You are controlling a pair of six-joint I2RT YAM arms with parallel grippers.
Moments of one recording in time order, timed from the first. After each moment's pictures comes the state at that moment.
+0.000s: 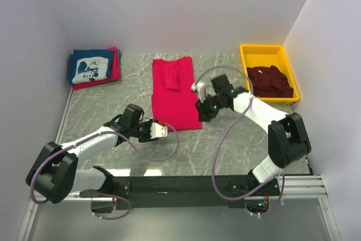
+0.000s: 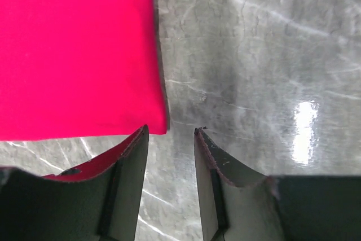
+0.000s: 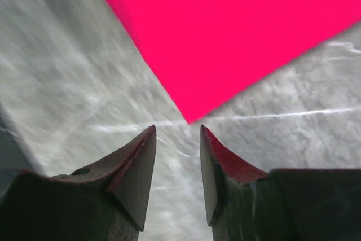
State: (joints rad) left arm -0.53 1.24 0.56 -0.19 0.48 0.93; right arm 0.42 1.59 1.13 -0.61 -0.51 -0.36
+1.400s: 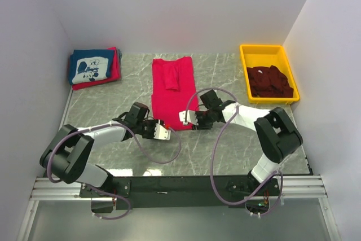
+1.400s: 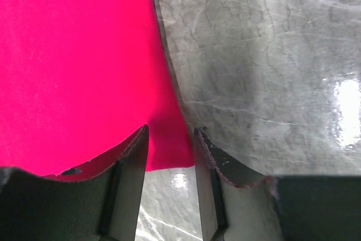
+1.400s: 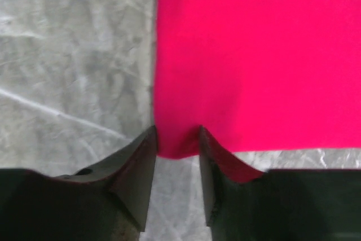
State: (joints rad) left arm -0.53 1.44 0.58 -0.04 0.51 1.15; right arm 0.56 1.66 0.90 -0.35 -0.41 -1.14
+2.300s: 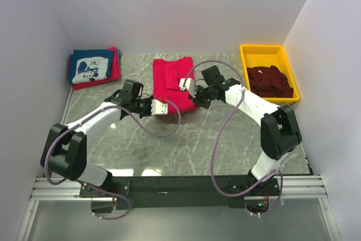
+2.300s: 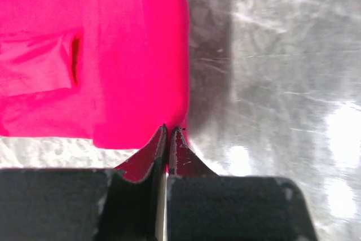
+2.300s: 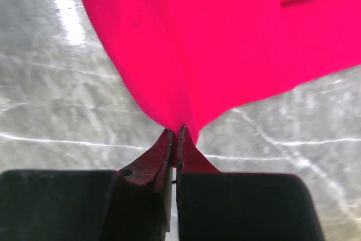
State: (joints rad) left arm -0.39 1.46 0.92 -0.32 0.58 1.13; right arm 0.49 1.70 1.27 -0.56 -0.40 -0.80
